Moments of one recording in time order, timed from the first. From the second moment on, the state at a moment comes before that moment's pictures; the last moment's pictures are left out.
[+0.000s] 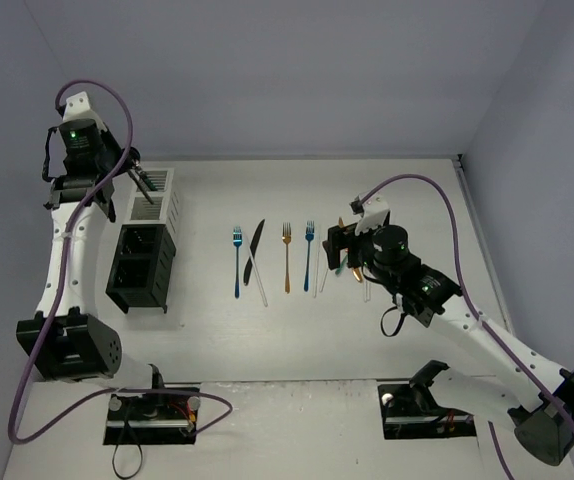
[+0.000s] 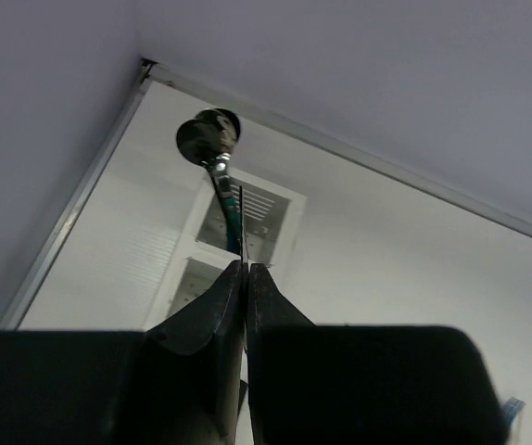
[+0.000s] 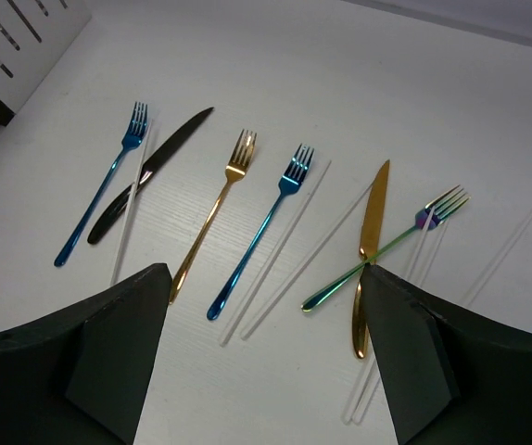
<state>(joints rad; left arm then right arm) 0.10 1.45 1.59 -0.49 -0.09 -0.30 0.67 0.99 0.80 -0.15 0.20 0.14</state>
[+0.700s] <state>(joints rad) 0.21 1.70 1.52 -0.36 -0.01 -0.28 0.64 1.11 0.78 -0.20 0.32 0.21</state>
